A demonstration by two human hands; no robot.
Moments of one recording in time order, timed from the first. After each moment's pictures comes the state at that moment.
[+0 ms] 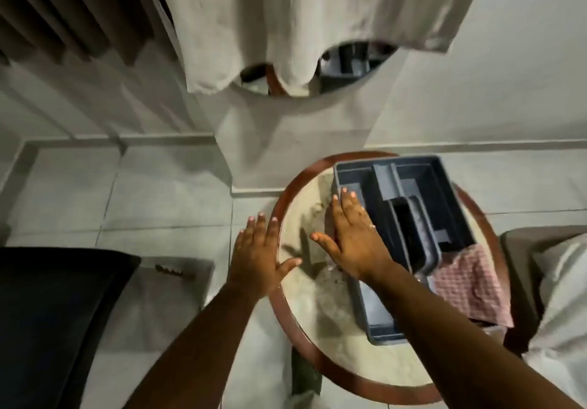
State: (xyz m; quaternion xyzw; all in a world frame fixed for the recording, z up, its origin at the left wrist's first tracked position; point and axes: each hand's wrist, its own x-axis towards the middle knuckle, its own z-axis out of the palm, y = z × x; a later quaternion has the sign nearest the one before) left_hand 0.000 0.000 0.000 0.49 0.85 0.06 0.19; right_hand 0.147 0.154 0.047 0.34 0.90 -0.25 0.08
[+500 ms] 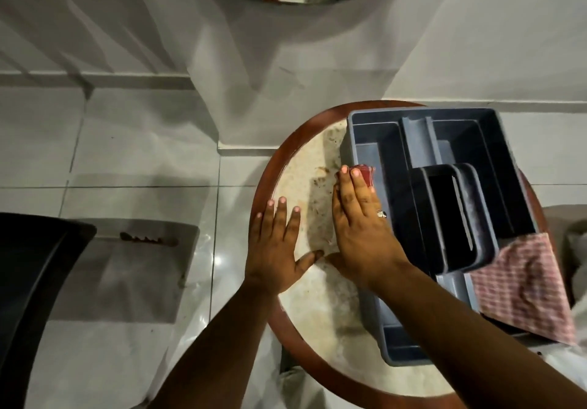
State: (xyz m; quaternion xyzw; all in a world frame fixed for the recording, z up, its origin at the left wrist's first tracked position) left_hand 0.035 0.031 -0.152 0.52 0.84 0.03 0.16; right_hand 0.150 0.164 -0.040 0.25 0.95 -0.09 0.17
